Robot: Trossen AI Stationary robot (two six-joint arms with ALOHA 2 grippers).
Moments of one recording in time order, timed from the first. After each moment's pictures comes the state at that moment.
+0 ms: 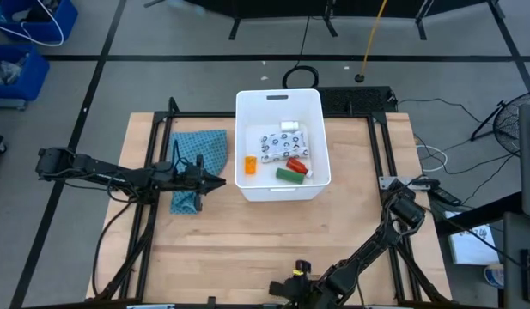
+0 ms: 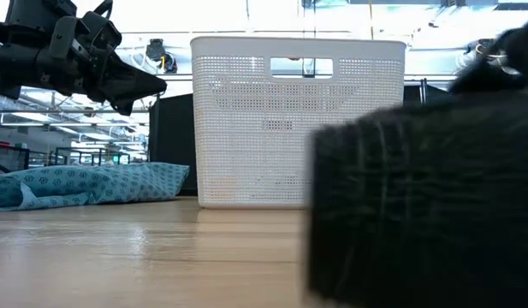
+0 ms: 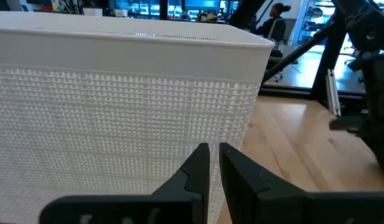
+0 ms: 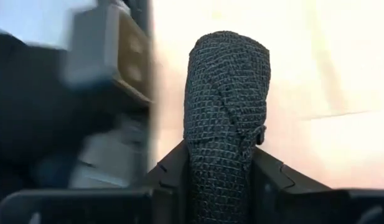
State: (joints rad) left arm -0.02 0.87 0.10 0.70 -0.04 -0.08; right arm 0.80 2.16 1.44 -0.32 0.39 0.85
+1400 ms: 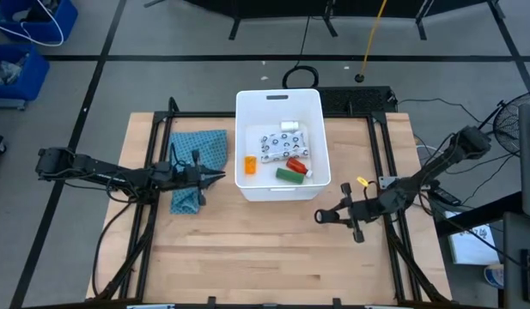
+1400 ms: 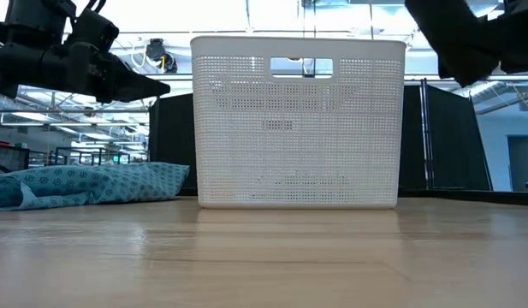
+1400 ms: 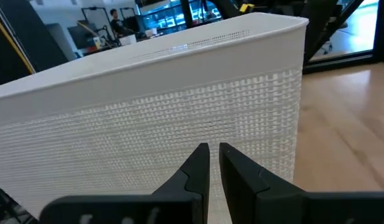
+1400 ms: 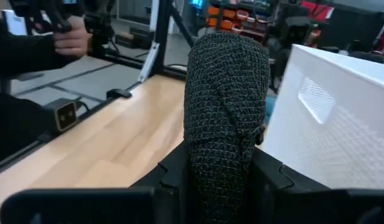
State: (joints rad) left arm -0.01 0.87 0.10 0.72 -0.19 0.21; right arm 0.60 0.82 0.12 0.60 0.39 -0.13
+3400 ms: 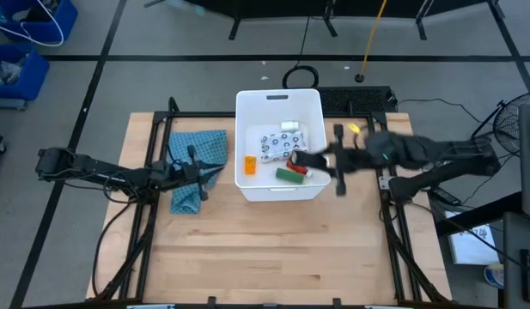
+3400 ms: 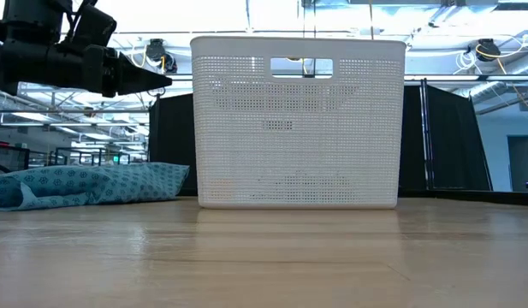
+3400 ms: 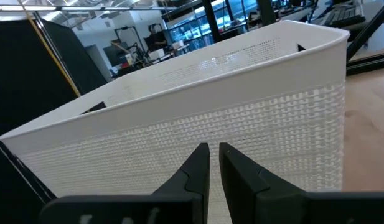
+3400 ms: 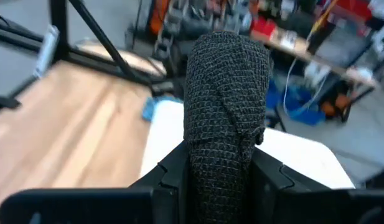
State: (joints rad) left arm -0.01 0.87 0.10 0.79 -0.29 0.32; right arm 0.11 1.03 1.15 -0.41 0.18 -0.30
